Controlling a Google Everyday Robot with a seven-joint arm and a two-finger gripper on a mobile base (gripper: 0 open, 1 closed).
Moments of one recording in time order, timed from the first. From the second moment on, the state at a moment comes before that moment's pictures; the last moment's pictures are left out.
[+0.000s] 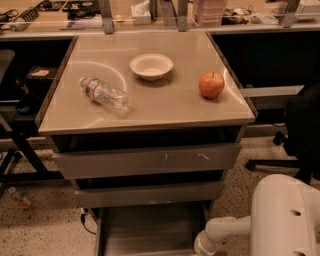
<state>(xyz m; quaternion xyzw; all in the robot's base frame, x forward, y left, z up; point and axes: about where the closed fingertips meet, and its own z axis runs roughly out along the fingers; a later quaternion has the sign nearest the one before) 0.389 -0.142 0.163 -0.49 0.85 0.19 0.05</state>
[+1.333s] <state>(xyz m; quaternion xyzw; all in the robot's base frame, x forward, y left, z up) 0.302 -0.181 0.173 -0.46 0.86 0.20 -0.03</state>
